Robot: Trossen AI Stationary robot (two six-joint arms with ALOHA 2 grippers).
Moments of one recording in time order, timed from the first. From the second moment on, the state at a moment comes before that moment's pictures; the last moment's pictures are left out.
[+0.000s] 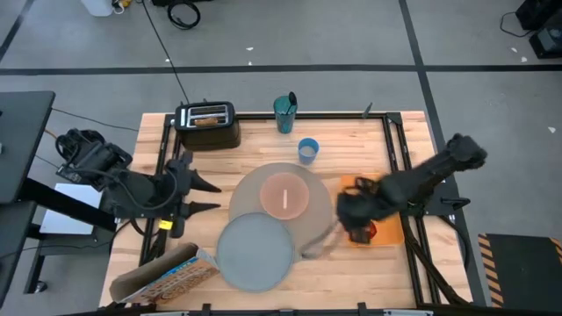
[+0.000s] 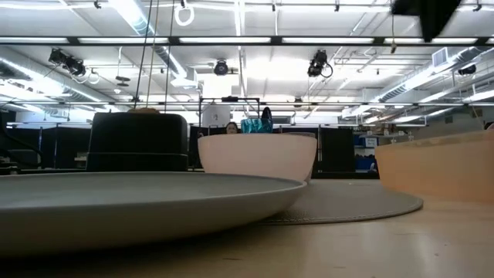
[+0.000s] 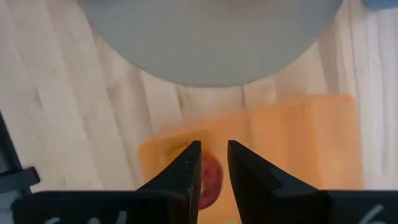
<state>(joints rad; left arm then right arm) -0.62 1.23 1.73 -1.00 -0.56 -0.33 0.48 1.47 1.39 -1.35 0.16 0.69</state>
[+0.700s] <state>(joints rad) -0.37 1.41 1.72 -0.51 -0.35 -0.01 0.82 1.17 0.80 -1.01 0.33 1.02</state>
